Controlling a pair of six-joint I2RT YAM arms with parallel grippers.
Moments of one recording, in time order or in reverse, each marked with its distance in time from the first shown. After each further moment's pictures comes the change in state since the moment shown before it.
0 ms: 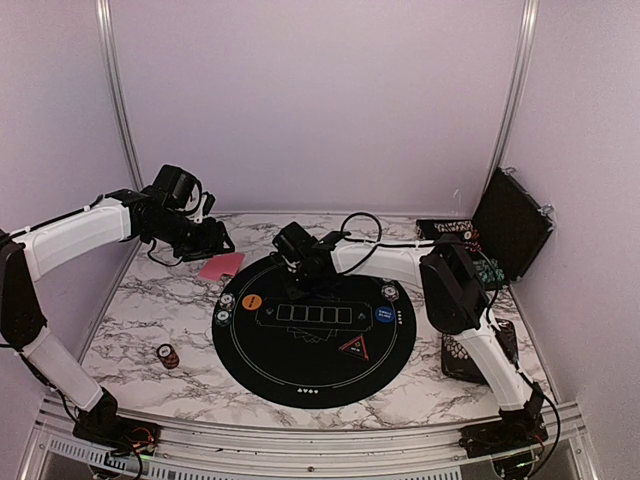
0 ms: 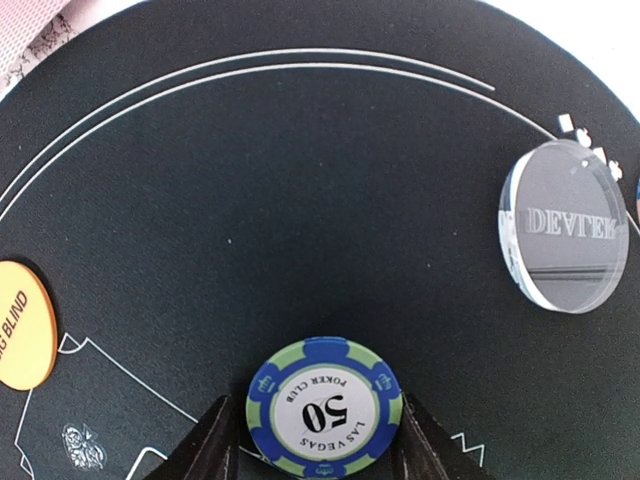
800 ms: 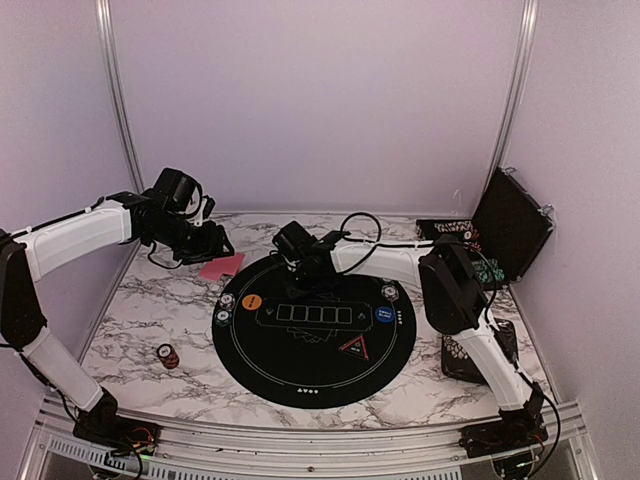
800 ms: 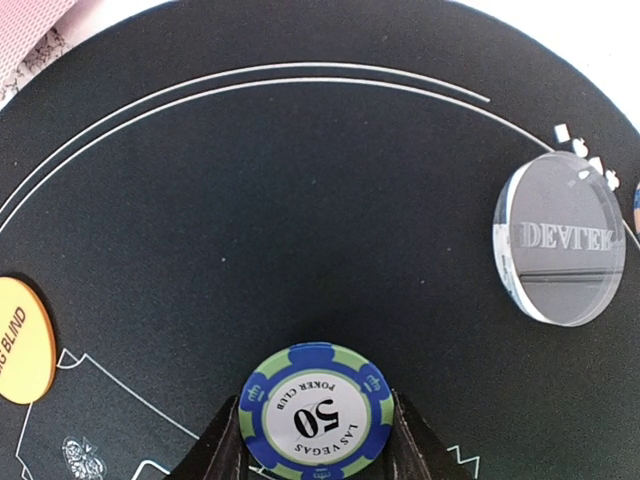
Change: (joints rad) left arm 0.000 0.000 -0.019 0.003 0.000 0.000; right arm -0.006 0.015 0.021 0.001 0.007 0.002
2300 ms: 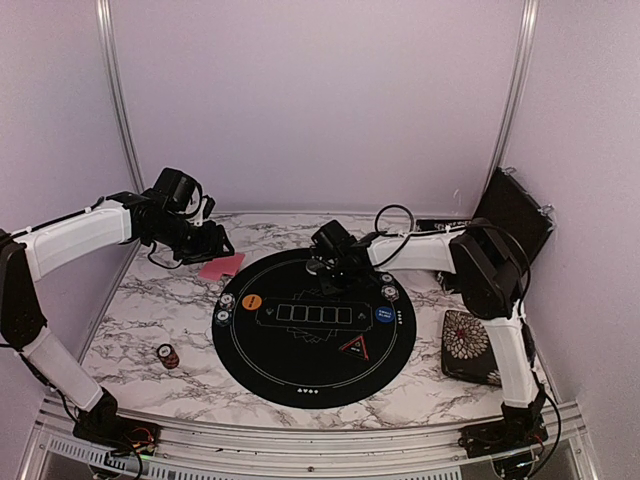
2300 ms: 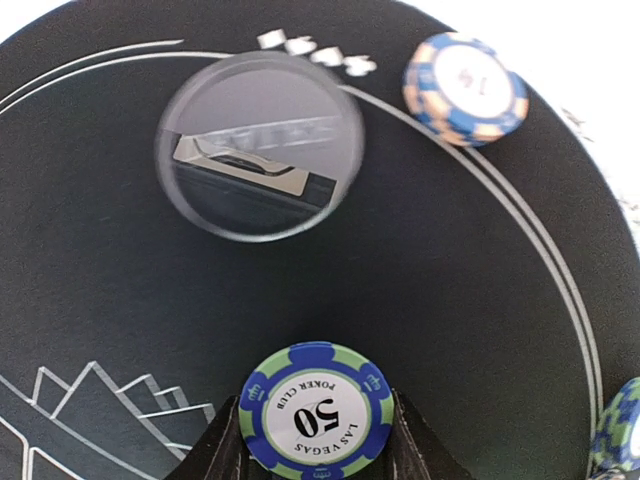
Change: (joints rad) left arm 0.000 0.000 0.000 0.003 0.001 0.000; right arm -0.111 -0.228 -0.420 0.193 0.046 0.050
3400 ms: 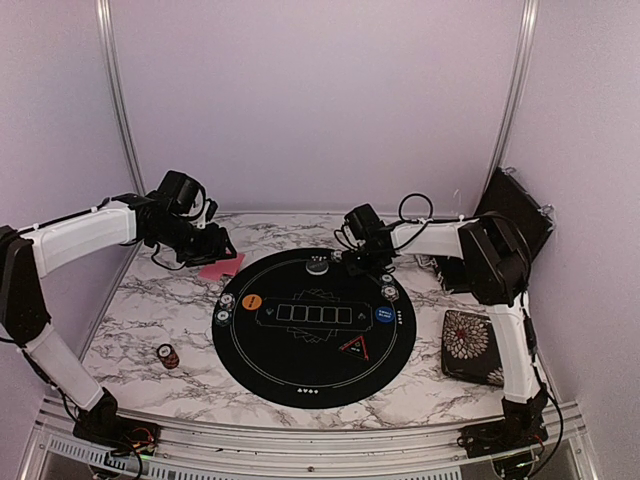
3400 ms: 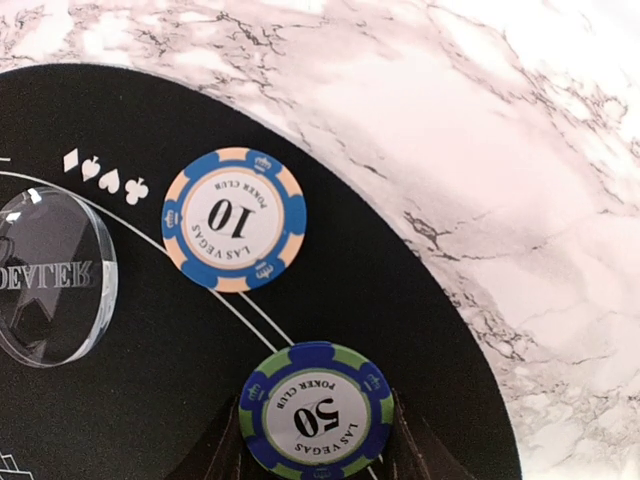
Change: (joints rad) left arm 0.000 0.030 0.000 0.011 0.009 -0.008; right arm -0.184 0.030 0.022 0.085 -0.069 -0.219
